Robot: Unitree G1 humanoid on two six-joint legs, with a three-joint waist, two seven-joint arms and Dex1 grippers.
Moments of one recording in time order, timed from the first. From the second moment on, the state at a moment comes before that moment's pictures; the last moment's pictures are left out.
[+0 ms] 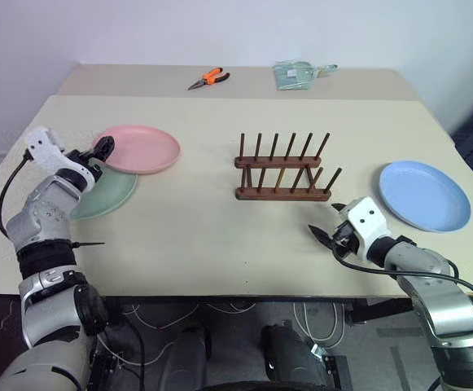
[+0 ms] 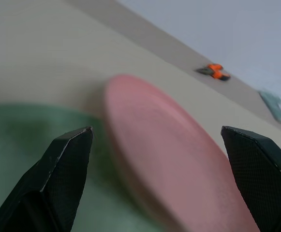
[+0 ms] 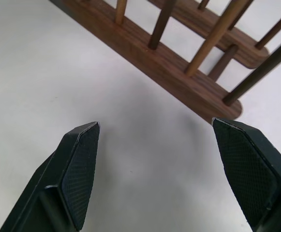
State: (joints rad) left arm -0.68 0.47 0.61 0.48 -0.57 0.61 -0.27; right arm -0.03 -0.61 -0.05 -0.35 0.13 0.47 0.56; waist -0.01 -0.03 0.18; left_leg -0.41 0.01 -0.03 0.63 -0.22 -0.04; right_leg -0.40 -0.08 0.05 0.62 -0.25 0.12
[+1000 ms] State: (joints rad) left arm -0.89 0.29 0.44 0.26 -0.73 0.74 -0.28; right arm -0.26 -0.73 -0.05 -0.42 -0.01 0.34 0.56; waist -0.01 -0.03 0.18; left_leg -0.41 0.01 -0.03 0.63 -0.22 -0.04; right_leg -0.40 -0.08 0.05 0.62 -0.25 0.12
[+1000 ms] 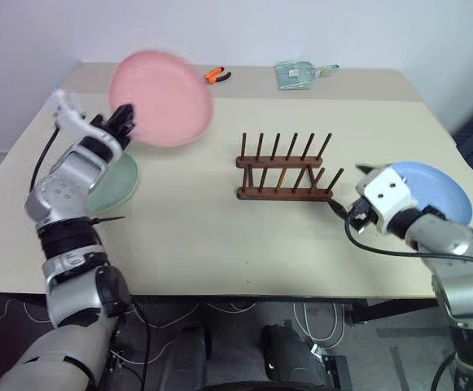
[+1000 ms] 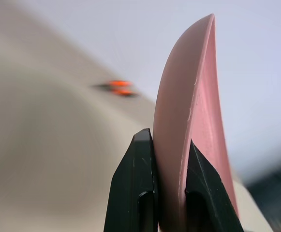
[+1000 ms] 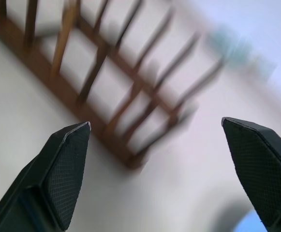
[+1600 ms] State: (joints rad) left arm -0.99 0.07 0.29 0.16 -0.82 1.00 -0.14; right arm -0.51 -0.77 0.26 -0.17 -0.69 -0.02 0.33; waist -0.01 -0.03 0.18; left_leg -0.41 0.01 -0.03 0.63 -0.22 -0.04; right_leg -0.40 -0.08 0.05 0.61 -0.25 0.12
